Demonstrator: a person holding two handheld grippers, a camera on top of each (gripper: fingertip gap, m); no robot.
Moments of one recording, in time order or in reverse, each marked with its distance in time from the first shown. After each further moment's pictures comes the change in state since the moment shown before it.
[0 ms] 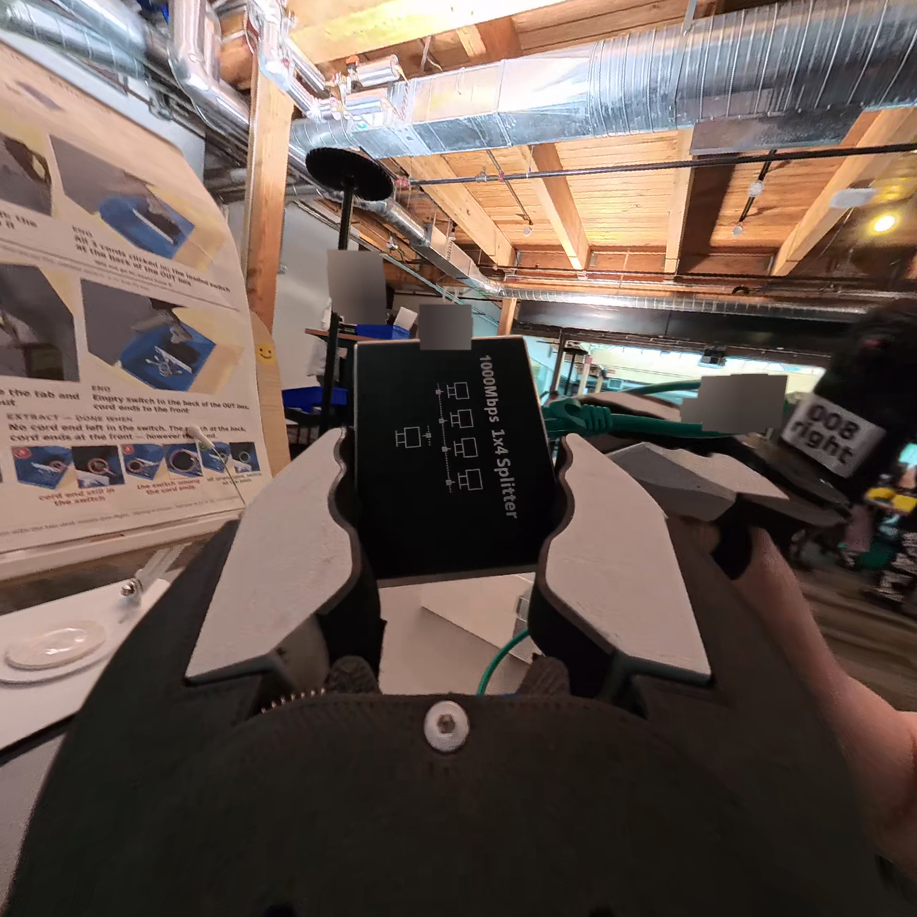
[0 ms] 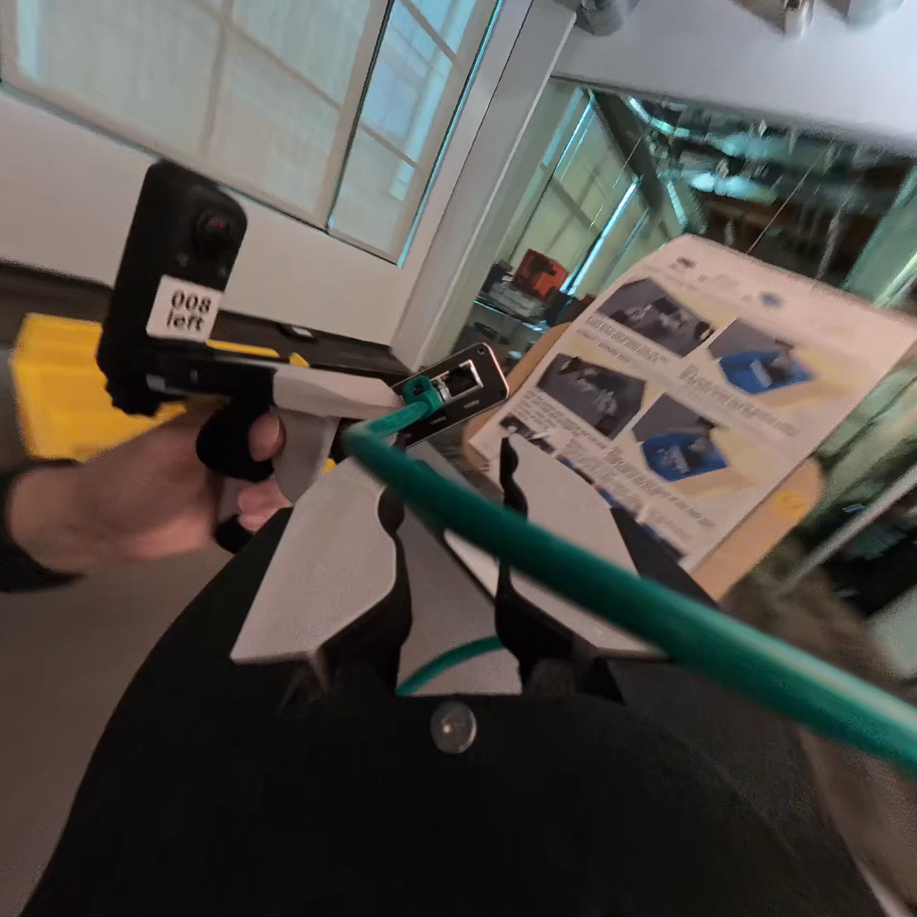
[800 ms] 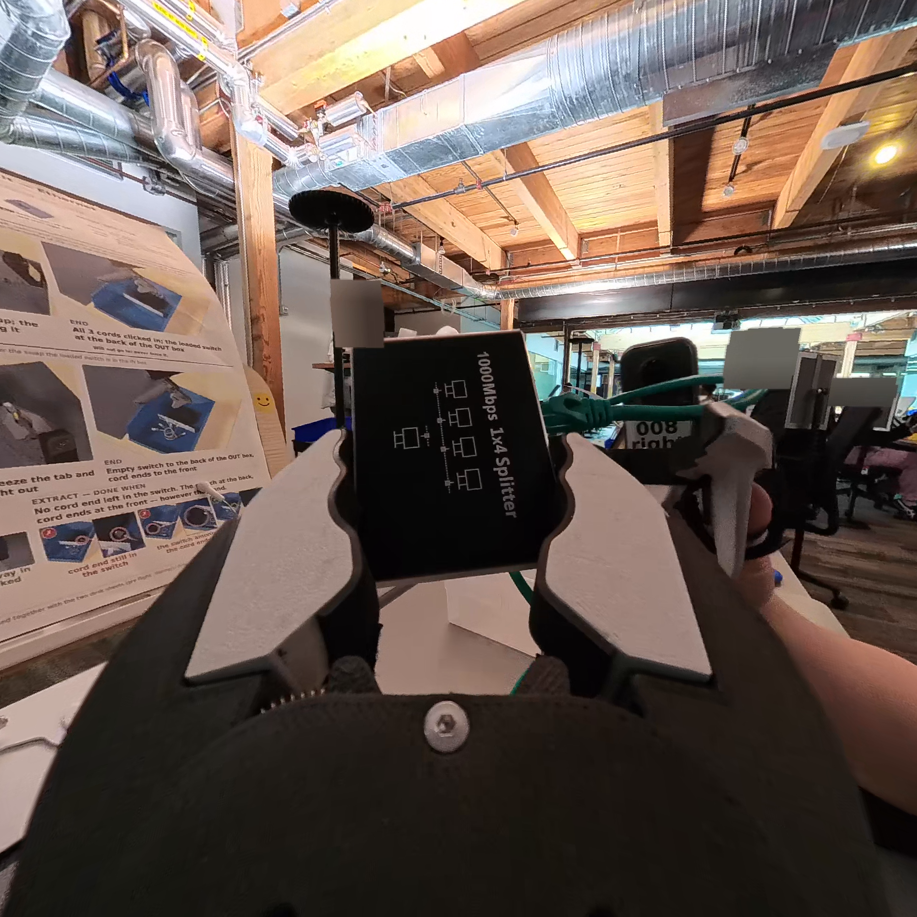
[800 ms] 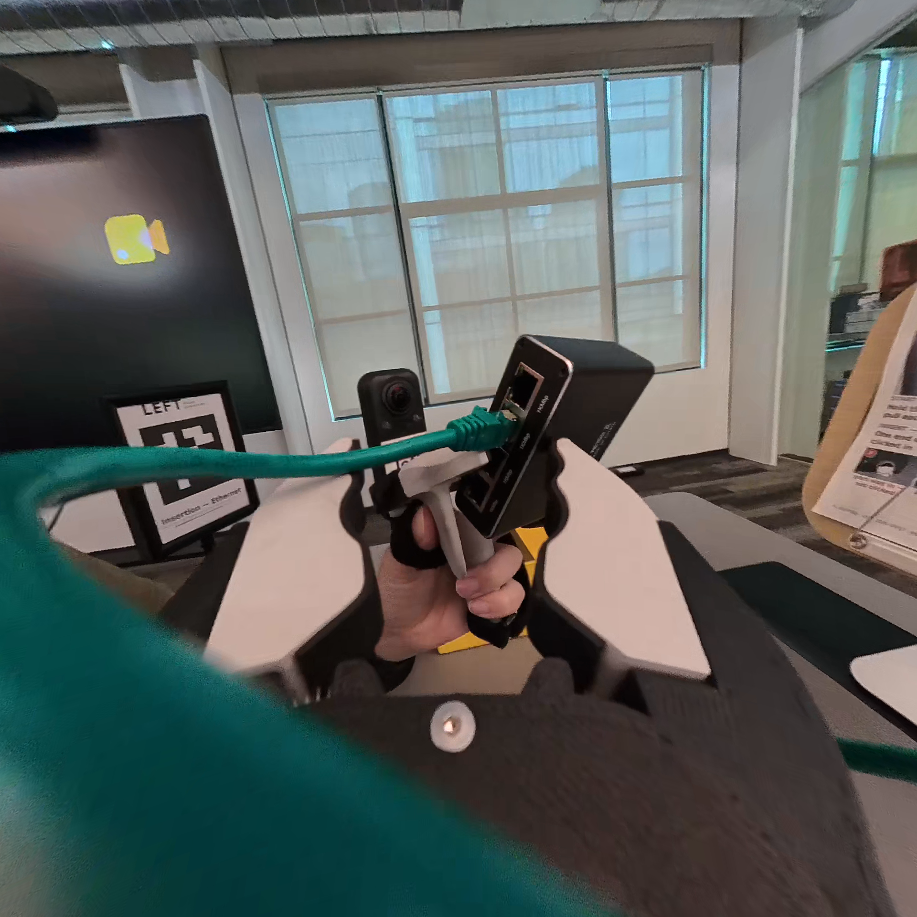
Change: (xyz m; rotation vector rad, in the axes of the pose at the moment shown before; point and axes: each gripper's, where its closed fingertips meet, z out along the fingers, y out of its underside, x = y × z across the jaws) left arm 0.019 -0.011 0.001 0.022 0.033 0.159; right arm -0.030 -0.026 -0.005 0.340 -0.543 0.705
